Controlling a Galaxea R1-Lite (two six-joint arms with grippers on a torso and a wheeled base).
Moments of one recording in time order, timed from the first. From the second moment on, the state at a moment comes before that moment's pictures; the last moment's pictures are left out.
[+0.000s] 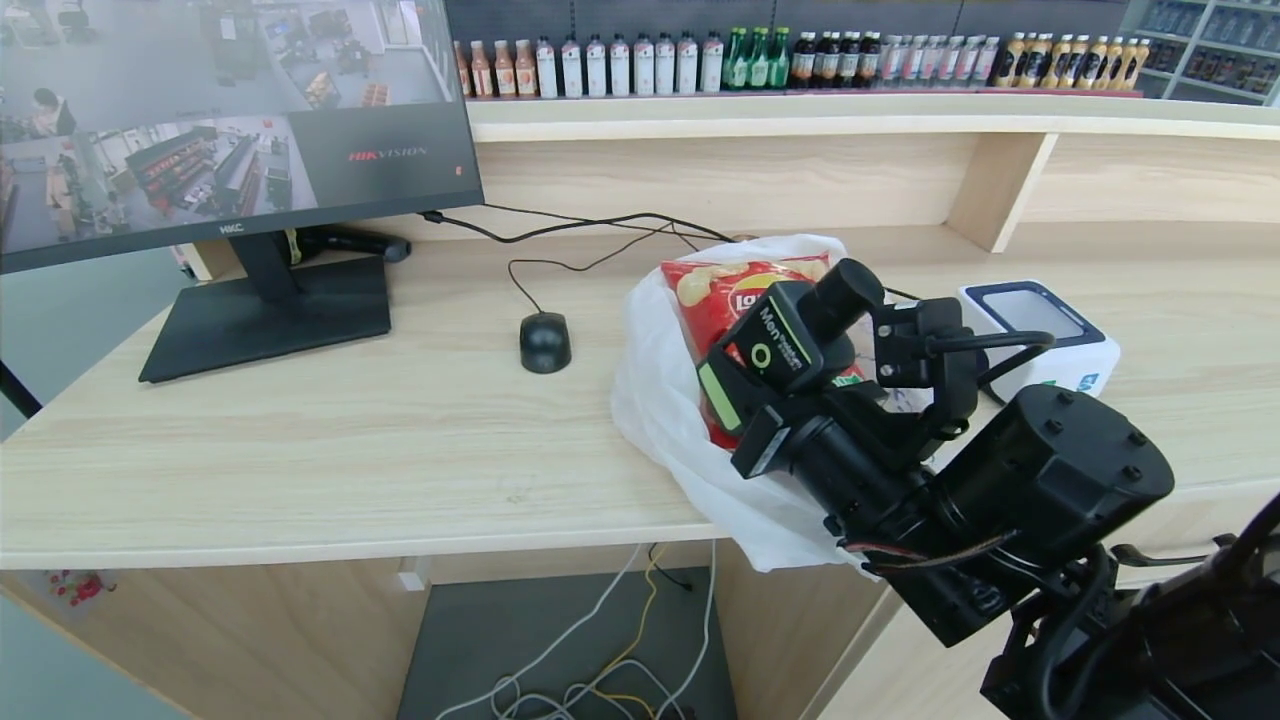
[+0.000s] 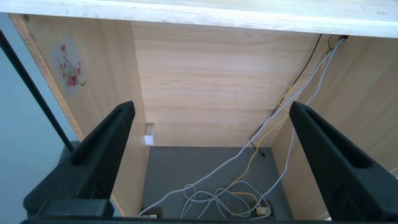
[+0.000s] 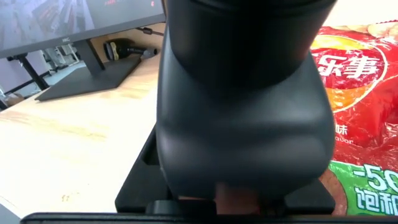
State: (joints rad) left arm 0.00 0.00 0.00 0.00 0.00 0.00; right arm 0.78 1.89 -0.65 -1.53 -0.26 0.08
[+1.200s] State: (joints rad) left arm 0.00 0.00 0.00 0.00 0.00 0.00; right arm 0.77 1.91 -0.71 -1.52 -0.30 0.15
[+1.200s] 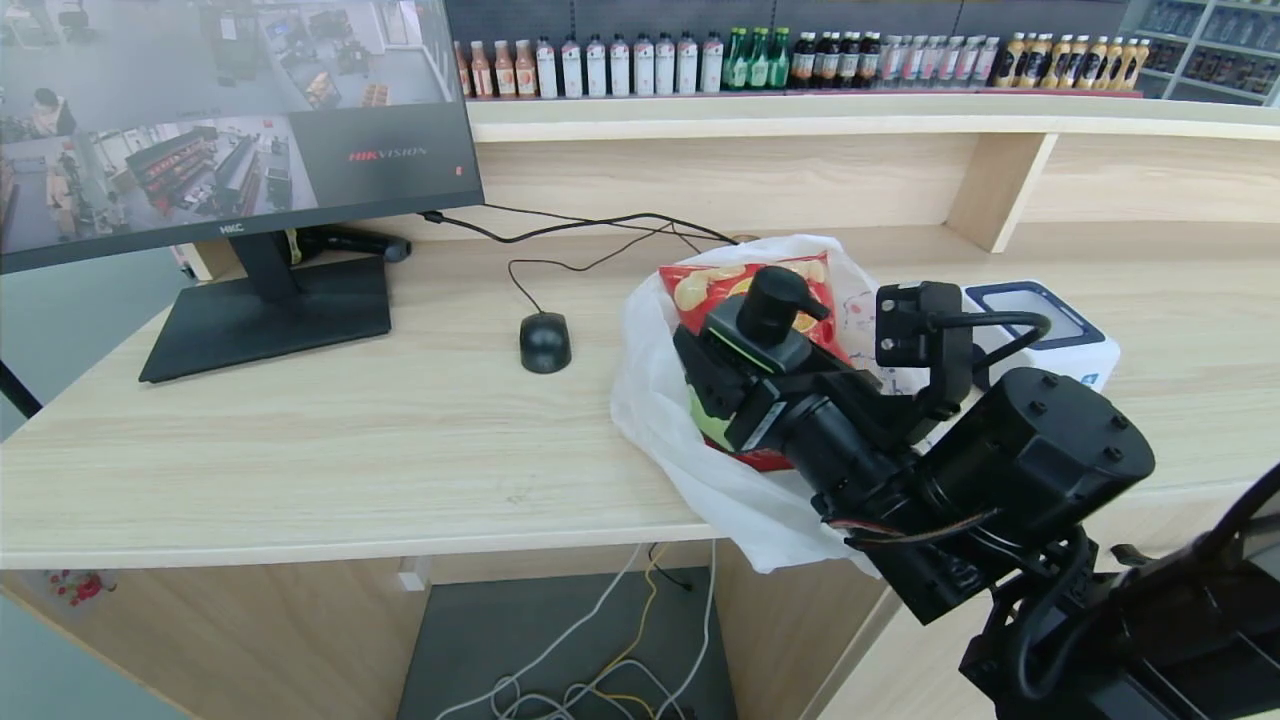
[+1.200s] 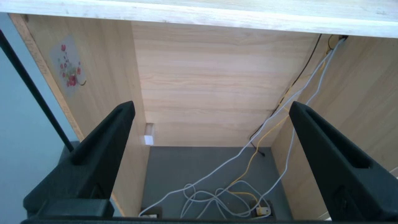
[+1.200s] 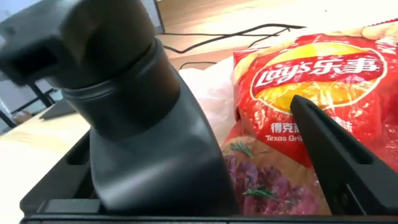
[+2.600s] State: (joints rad) left arm 0.00 0.00 0.00 0.00 0.00 0.00; right arm 0.69 1.89 -0.76 -1.47 -0.37 0.21
